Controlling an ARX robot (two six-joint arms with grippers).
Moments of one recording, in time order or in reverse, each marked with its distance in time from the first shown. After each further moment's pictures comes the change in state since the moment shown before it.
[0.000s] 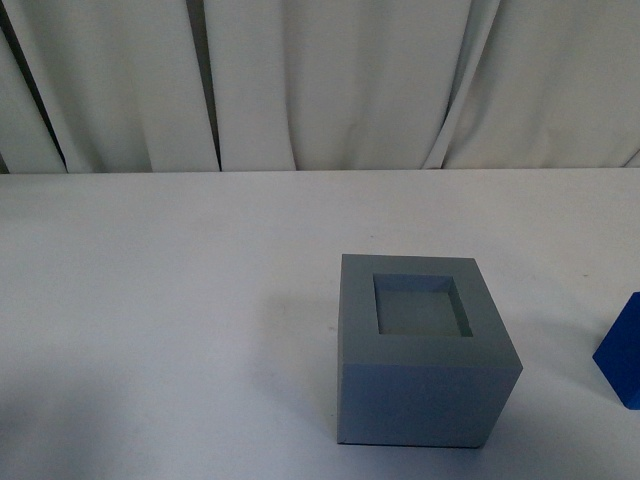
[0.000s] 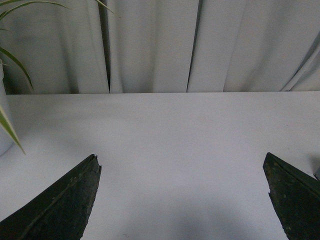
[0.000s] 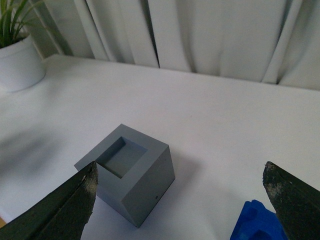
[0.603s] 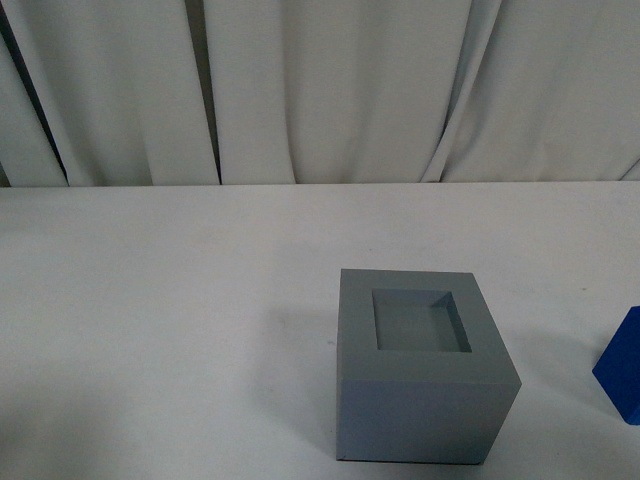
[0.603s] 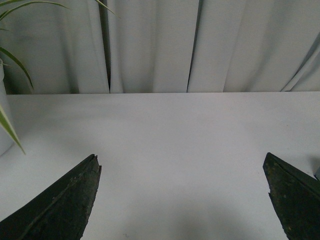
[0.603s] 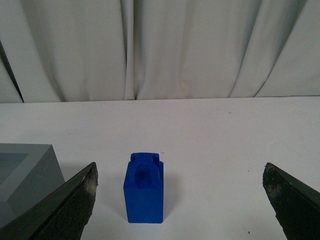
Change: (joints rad) left arm 0.000 0.000 0.000 0.000 0.000 0.000; right arm 0.179 -0.938 -0.384 -0.279 0.837 0.057
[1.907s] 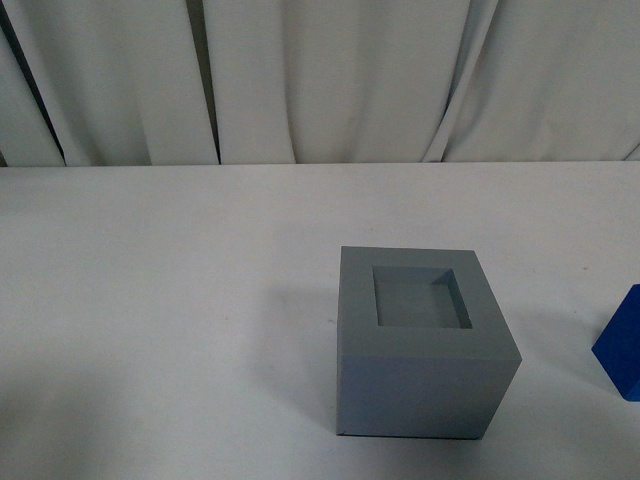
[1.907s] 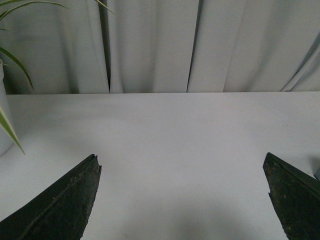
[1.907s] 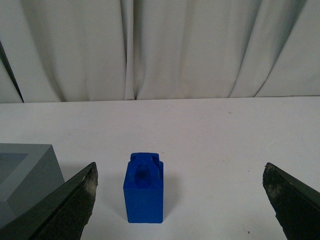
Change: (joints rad) left arm 0.000 0.000 0.000 0.000 0.000 0.000; right arm 0.000 0.000 0.000 0.000 0.000 0.000
